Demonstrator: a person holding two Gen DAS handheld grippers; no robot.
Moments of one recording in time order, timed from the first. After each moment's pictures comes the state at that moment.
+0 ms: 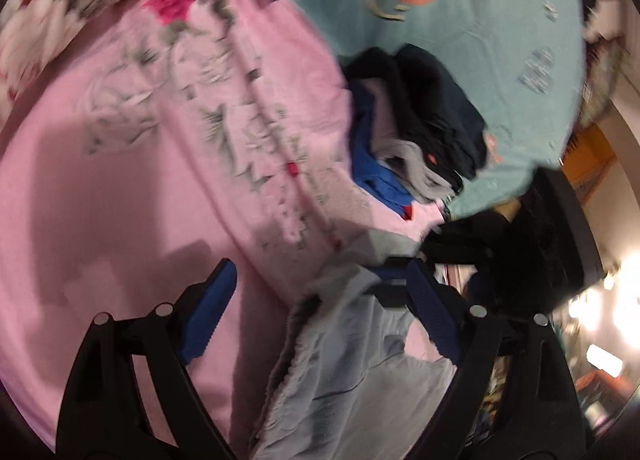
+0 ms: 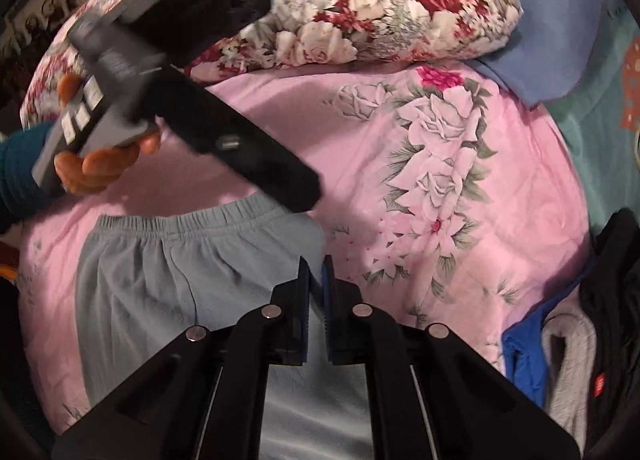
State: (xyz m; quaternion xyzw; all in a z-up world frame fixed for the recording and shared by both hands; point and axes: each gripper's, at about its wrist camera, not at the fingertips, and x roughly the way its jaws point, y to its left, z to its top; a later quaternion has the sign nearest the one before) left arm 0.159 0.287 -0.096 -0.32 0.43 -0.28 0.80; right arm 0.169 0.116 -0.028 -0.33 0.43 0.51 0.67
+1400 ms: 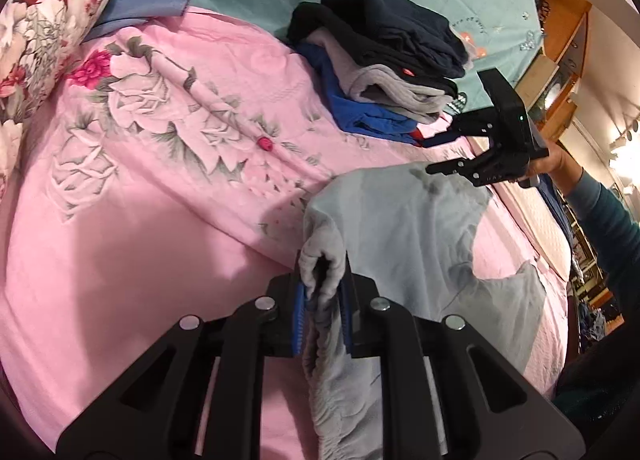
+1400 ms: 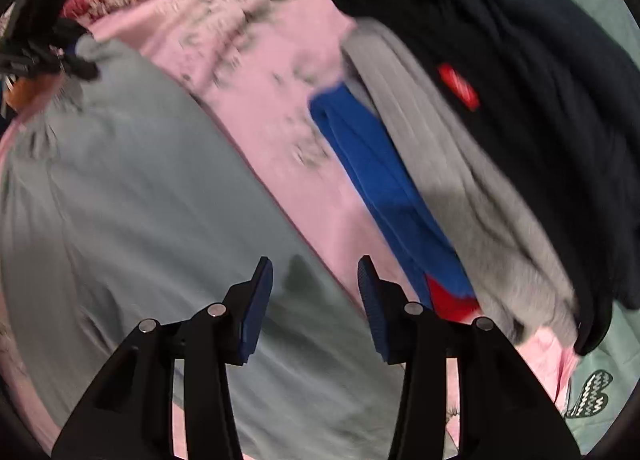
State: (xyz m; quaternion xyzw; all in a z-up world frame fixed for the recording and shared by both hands) left arm 0.150 0.246 -0.101 -0.11 0.42 -0.32 0.84; right arm 0.236 -0.053 -0.056 -0.35 0.49 0.34 0.72
